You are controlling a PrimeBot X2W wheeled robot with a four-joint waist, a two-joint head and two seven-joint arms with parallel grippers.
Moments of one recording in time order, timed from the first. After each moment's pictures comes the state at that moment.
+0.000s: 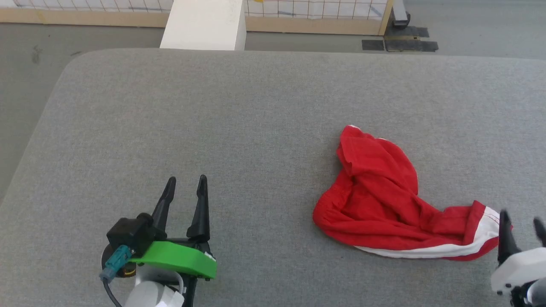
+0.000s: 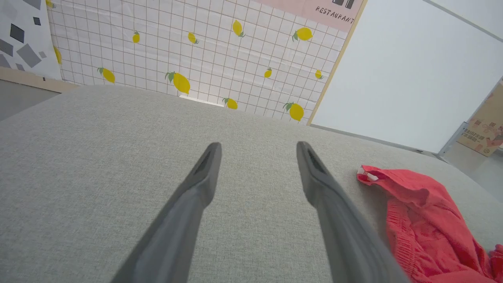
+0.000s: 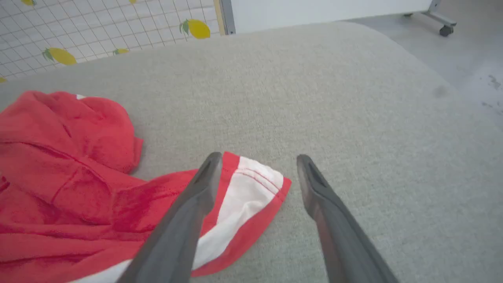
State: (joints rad) left arm -0.08 0.05 -0.12 0.12 -0.34 -0.09 -0.26; right arm -0.01 -0.05 -0.40 0.17 0.12 0.13 0.09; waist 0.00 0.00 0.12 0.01
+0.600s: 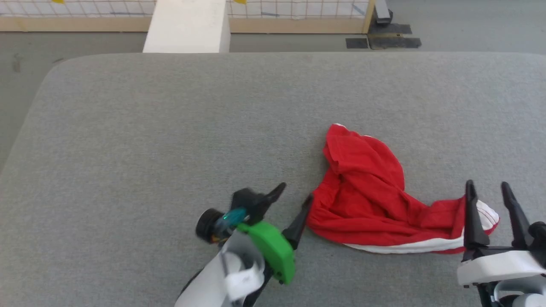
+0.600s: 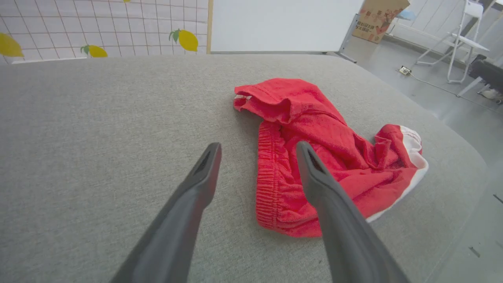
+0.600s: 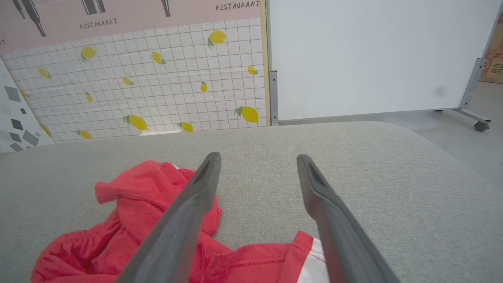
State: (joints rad) left arm -0.34 0.05 -0.57 0.41 -0.41 -0.12 -0.13; right arm 0.02 -0.05 -0.20 0.05 0.13 0.13 -0.21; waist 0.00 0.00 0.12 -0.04
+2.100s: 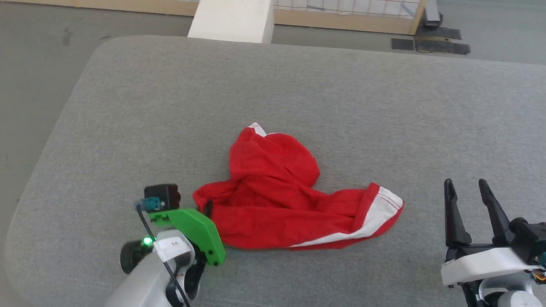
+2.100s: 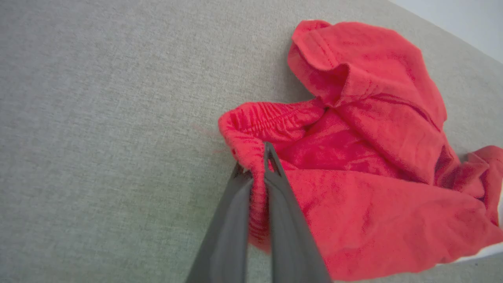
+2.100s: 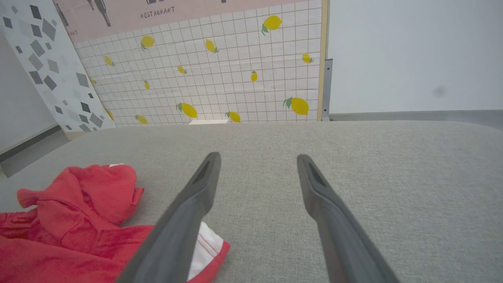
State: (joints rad) left arm -0.34 0.29 -0.57 0.37 -0.83 0.22 0.08; right arm 0.02 -0.05 -0.12 0.04 0.16 0.13 -0.19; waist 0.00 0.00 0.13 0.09
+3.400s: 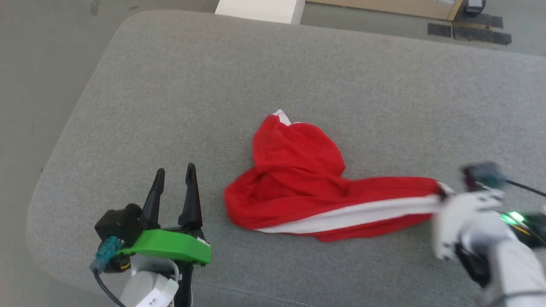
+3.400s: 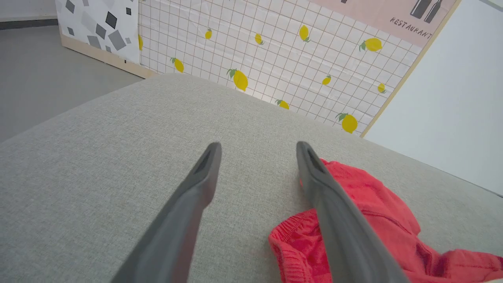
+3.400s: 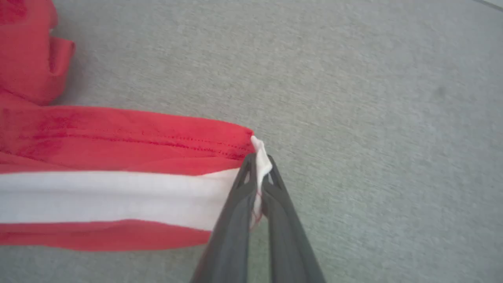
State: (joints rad) left arm -0.12 0.06 -0.12 0.13 -0.42 -0.02 -0.26; right arm -0.22 -0.07 -0.12 0.23 -0.04 0.13 0.46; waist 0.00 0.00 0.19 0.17
